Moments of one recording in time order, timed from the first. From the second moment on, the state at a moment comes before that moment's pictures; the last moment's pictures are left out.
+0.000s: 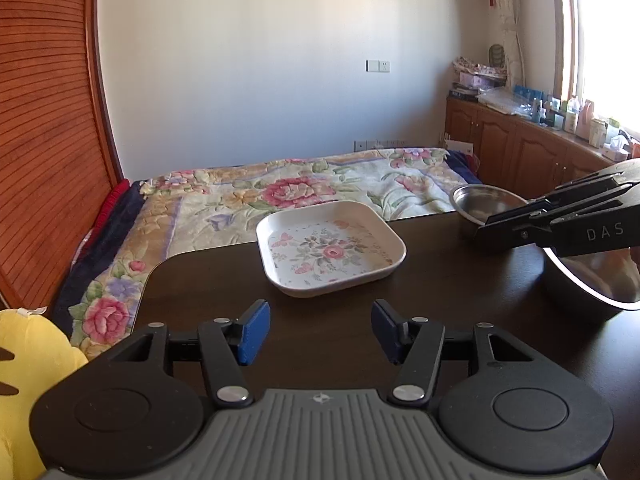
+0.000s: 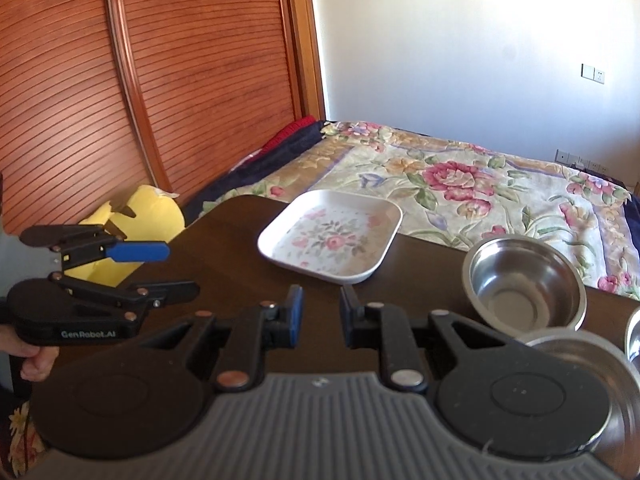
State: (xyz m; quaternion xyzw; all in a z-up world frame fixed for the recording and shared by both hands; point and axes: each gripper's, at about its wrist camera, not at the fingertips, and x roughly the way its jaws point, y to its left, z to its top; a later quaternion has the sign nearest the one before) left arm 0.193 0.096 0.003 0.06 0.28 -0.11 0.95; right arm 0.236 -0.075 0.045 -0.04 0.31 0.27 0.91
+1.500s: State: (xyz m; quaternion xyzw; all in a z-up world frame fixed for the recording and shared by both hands) left arm 0.333 0.117 -0.039 0.02 0.35 -0.11 0.93; right arm 0.377 -0.055 -0.007 -0.01 0.44 0.21 0.87
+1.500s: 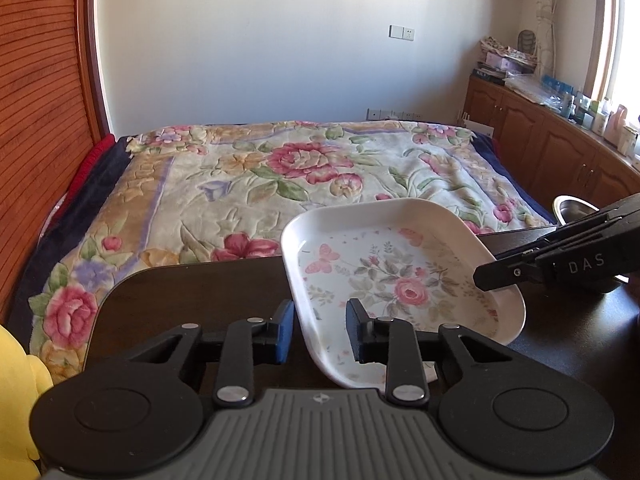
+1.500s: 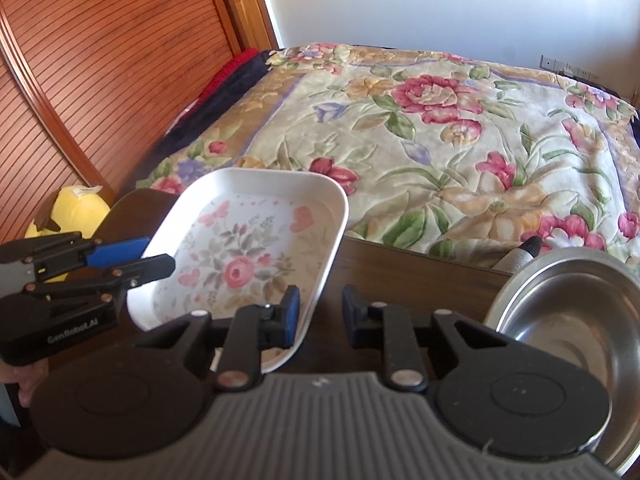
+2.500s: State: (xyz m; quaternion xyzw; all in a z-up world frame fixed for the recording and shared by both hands) left arm 0.270 0.125 -0.009 0.00 0.33 -0.11 0.94; right arm 0.317 -0.055 0.016 0.01 0.41 0.25 0.87
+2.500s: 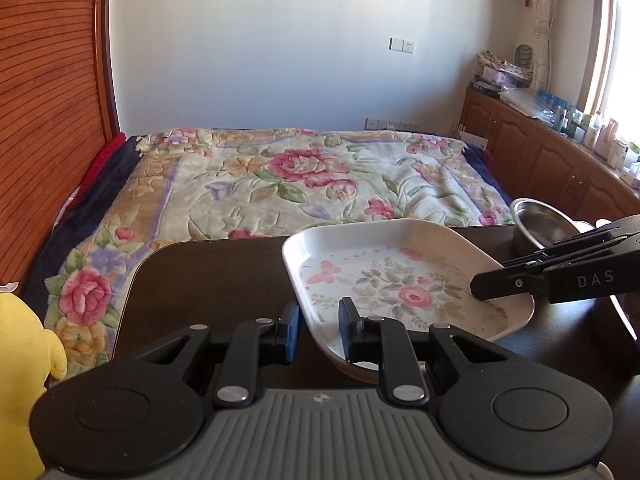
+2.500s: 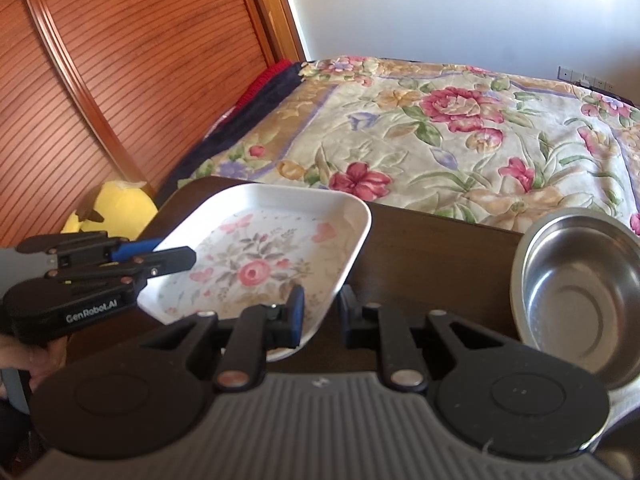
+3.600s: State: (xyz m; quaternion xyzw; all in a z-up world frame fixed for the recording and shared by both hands) left arm 0.158 0.092 0.043 0.04 0.27 -0.13 0.95; right arm 0.226 -0.099 0.058 0.01 0.35 0.27 0.90
